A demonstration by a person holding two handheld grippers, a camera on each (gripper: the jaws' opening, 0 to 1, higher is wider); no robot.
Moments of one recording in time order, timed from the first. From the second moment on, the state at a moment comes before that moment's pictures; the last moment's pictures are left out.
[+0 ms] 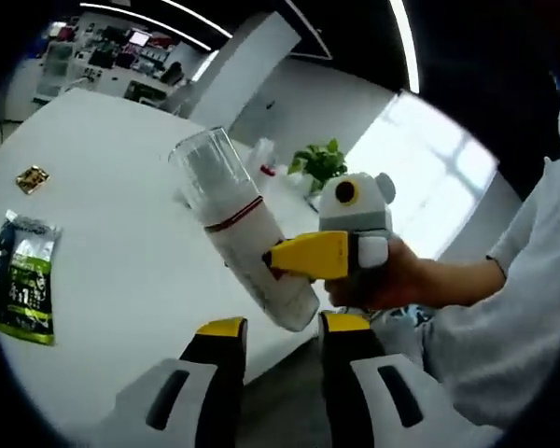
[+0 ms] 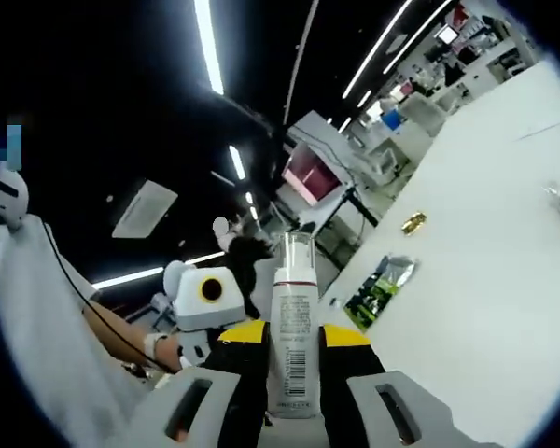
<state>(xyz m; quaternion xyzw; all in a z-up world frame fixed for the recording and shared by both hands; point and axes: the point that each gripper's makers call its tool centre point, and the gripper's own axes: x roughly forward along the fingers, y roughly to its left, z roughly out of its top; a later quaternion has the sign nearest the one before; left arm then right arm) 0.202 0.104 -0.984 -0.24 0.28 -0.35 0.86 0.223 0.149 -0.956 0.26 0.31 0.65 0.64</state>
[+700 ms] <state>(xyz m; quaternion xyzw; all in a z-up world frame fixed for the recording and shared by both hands) 0.198 0.118 -0.972 -0.28 0.27 -0.36 0.85 0.206 0.162 -0.950 0.28 0.31 0.67 0.62</state>
